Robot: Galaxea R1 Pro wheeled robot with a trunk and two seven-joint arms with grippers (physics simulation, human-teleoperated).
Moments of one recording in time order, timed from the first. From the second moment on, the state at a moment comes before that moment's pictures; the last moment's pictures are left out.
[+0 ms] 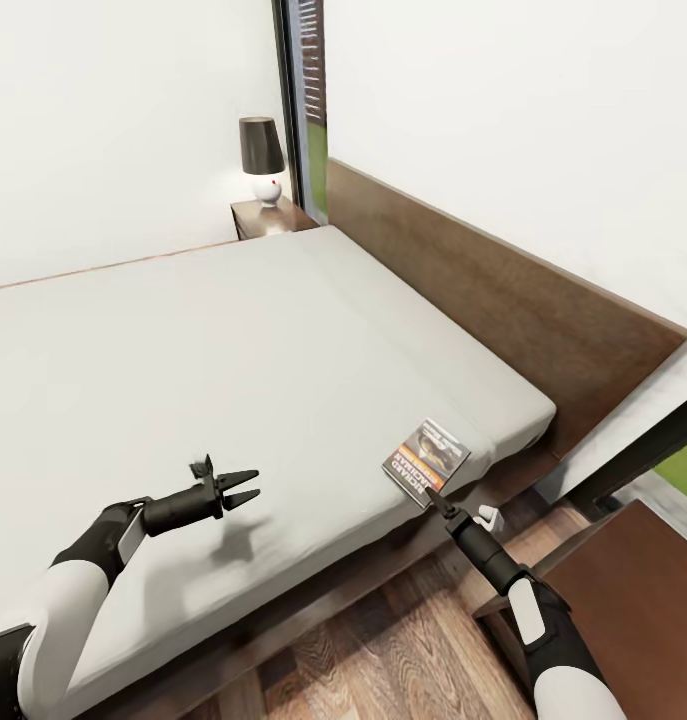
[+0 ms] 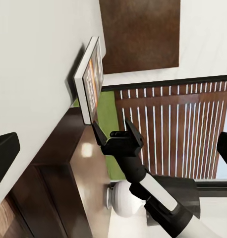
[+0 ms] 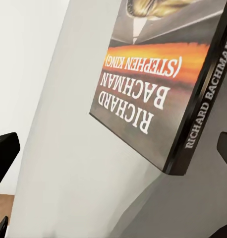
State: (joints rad) left arm -0.86 0.18 0.33 -0.37 0.04 0.71 -1.43; right arm -0.56 0.10 -0.65 -0.74 -0.23 0.30 0.92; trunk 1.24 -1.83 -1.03
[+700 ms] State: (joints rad) left arm -0.86 0.18 0.33 -0.38 0.04 0.71 -1.44; right arm -0.56 0.10 -0.65 -0.74 -0.23 0.30 0.92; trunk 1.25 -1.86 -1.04
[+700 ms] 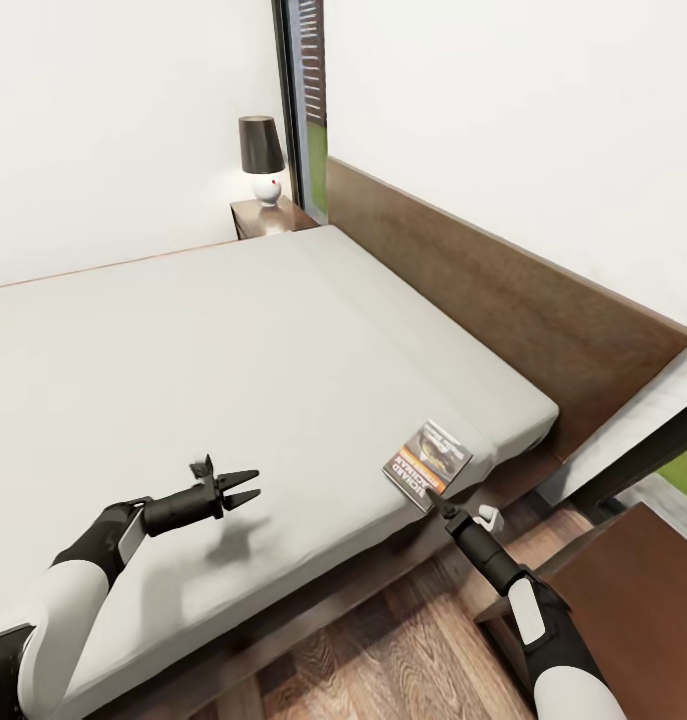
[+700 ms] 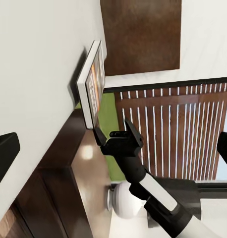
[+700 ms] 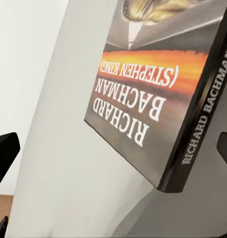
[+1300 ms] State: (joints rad) left arm -0.86 0.02 0.33 -0.58 0.05 0.76 -1.47; right arm -0.56 0.10 -0.65 -0.74 -0.23 0.30 0.92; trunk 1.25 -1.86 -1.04
